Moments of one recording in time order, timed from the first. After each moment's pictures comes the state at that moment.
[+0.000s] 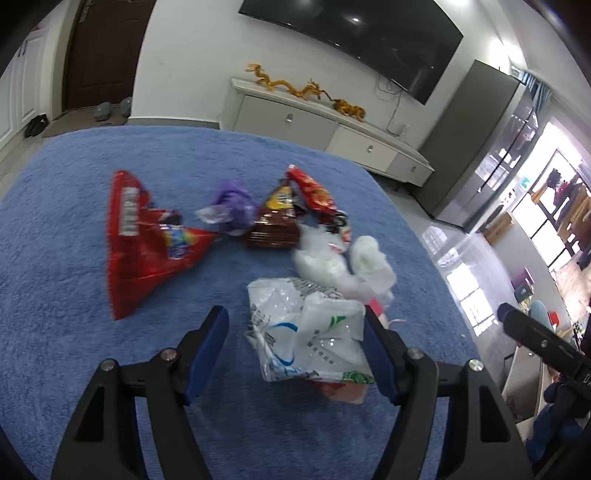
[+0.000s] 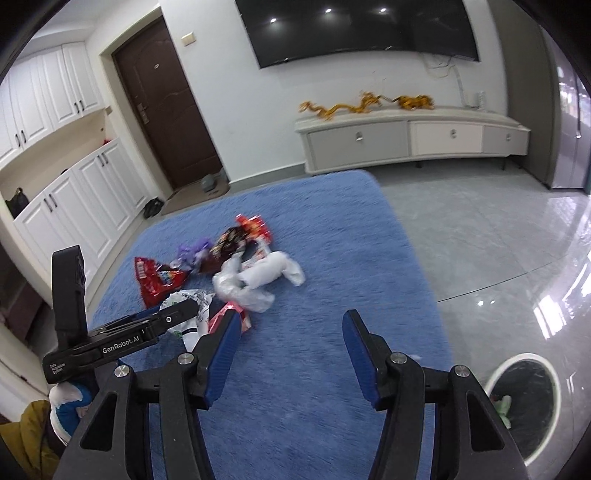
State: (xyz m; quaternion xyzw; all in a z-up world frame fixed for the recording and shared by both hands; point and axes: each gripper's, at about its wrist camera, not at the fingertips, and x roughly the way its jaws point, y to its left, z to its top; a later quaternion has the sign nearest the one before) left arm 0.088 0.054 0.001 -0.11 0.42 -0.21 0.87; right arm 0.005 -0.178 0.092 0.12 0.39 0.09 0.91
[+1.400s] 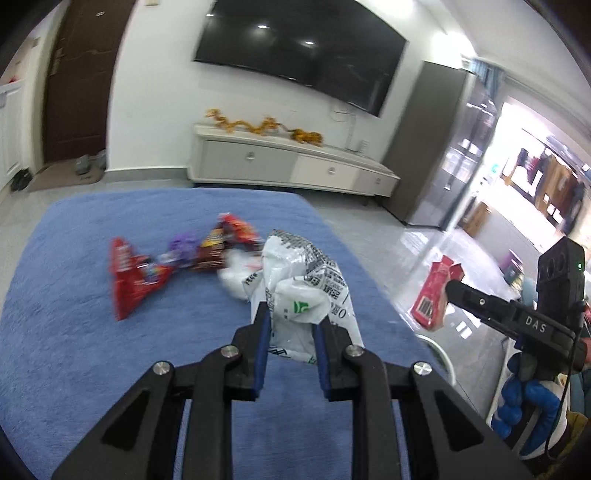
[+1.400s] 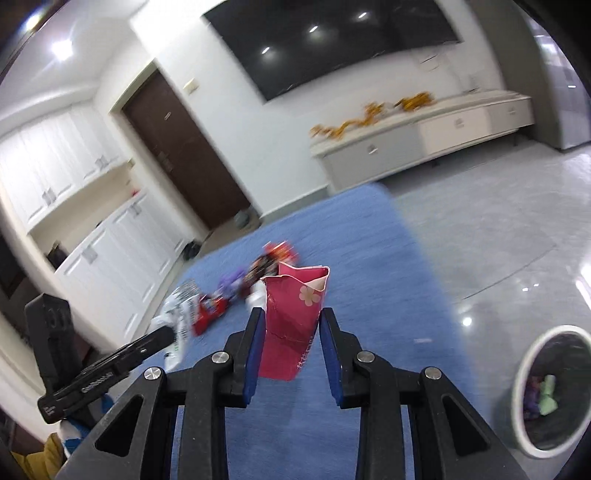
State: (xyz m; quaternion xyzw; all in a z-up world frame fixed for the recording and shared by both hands) left arm -0.011 0.022 0.089 -0.06 0.35 -0.27 0.89; right arm -0.062 -0.253 0.121 0.22 0.30 0.08 0.92
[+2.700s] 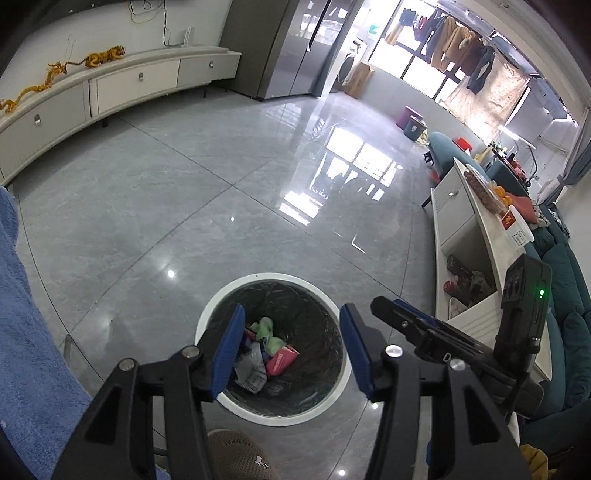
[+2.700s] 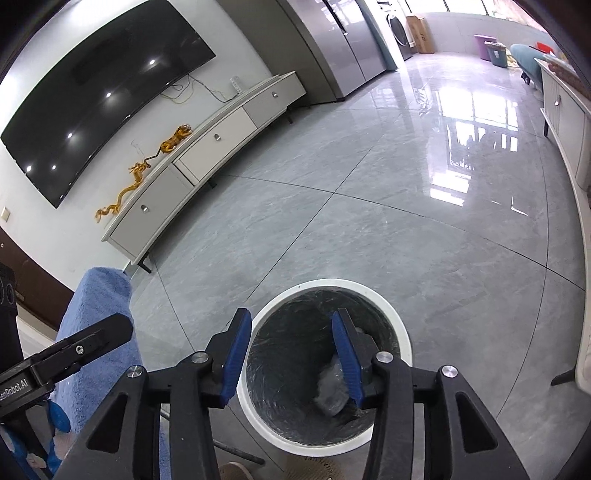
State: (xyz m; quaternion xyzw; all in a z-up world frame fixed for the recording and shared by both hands) left arm -0.044 -0.427 -0.005 0.11 0.46 -0.50 0.73; right arm -0.205 -0.532 -0.004 0.36 0.32 -0.24 0.84
